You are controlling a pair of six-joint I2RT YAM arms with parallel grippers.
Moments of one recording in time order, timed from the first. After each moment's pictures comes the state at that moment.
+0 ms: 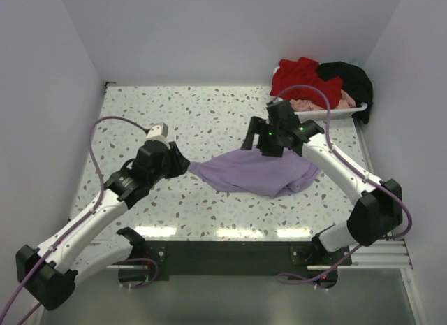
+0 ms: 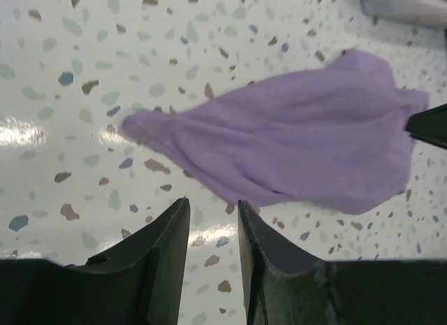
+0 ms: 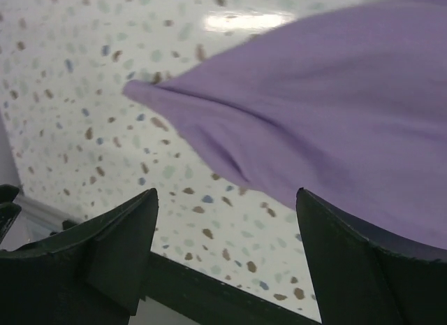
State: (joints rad) left arm -0.58 0.87 0.84 -0.49 -0.20 -0.68; right arm 0.59 1.53 1.39 -0.69 -0.10 0.68
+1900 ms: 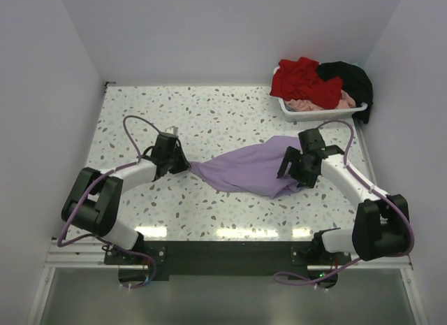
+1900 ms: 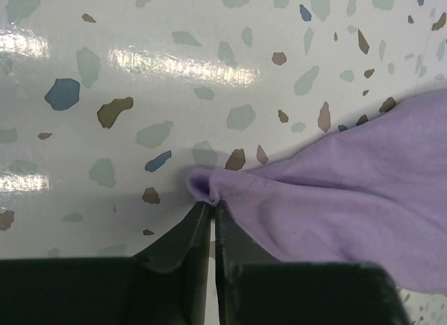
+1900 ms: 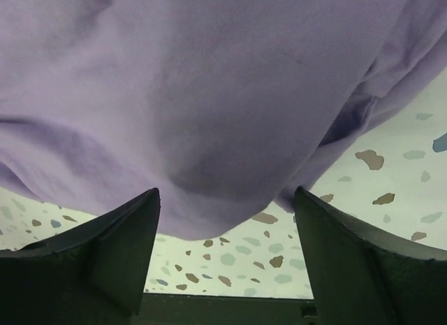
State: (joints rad) left arm -0.35 1.53 0.70 -0.03 0.05 -0.64; right arm 0.21 1.33 0.86 -0.73 -0.05 0.63
